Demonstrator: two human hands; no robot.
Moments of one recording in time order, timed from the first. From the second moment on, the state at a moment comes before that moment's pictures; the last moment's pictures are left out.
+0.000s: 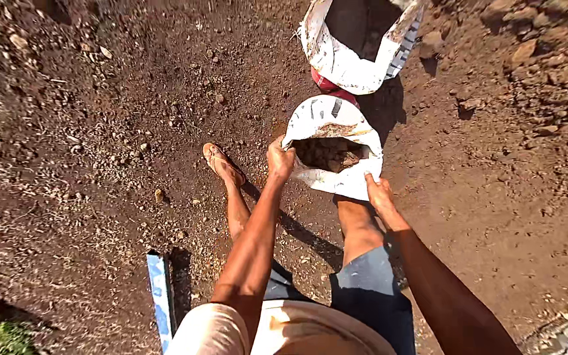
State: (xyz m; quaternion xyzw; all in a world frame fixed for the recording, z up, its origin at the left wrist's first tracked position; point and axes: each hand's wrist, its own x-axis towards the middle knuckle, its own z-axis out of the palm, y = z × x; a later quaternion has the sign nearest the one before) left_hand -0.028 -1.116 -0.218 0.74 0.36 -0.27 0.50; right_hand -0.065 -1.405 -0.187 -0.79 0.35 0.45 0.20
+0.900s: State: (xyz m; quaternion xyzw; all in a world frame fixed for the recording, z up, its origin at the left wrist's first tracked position) left_hand -0.078 -1.204 -0.270 0.83 0.16 -0.44 0.31; right_hand 0.096 -1.384 -0.283 -0.91 0.11 0.30 0.25
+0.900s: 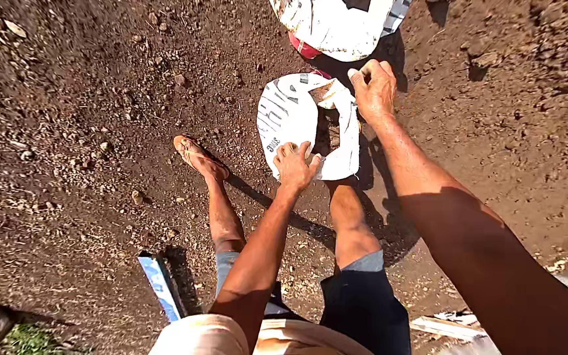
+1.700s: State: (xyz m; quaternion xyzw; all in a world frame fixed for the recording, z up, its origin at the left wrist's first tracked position) left_hand -0.038 -1.216 -0.312 0.51 0.55 -0.24 0.62; right_hand -0.104 -1.366 -0.192 -0.84 0.34 0.25 0.33
